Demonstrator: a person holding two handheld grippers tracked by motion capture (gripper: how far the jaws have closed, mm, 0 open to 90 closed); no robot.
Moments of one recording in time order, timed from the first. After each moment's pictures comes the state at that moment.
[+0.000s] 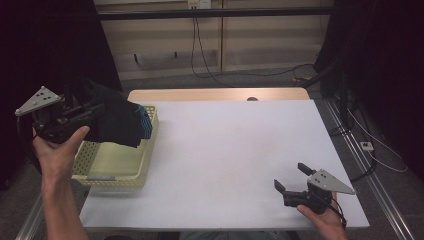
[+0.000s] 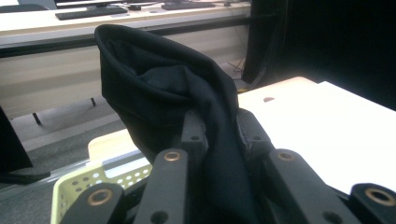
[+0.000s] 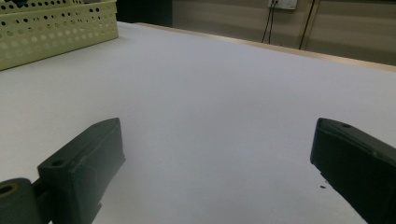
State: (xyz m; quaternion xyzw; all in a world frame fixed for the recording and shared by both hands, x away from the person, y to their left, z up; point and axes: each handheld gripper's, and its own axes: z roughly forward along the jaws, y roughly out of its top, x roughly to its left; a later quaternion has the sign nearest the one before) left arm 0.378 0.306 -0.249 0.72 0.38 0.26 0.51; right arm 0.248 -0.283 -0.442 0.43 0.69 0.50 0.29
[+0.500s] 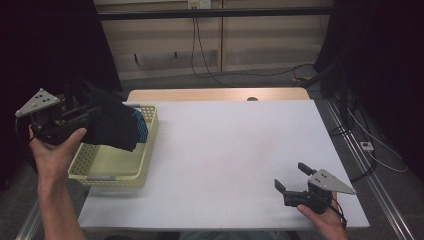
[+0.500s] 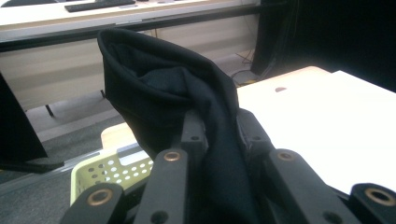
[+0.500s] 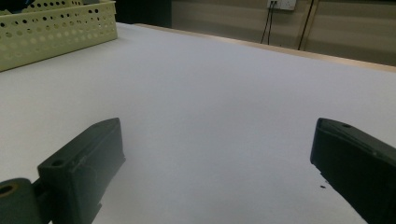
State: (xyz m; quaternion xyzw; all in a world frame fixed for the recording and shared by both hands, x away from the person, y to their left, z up) left arm 0.381 0.314 -0.256 0.73 0.39 0.27 0.49; right arm 0.248 -0.284 -0.442 0.43 0.69 0.50 0.29
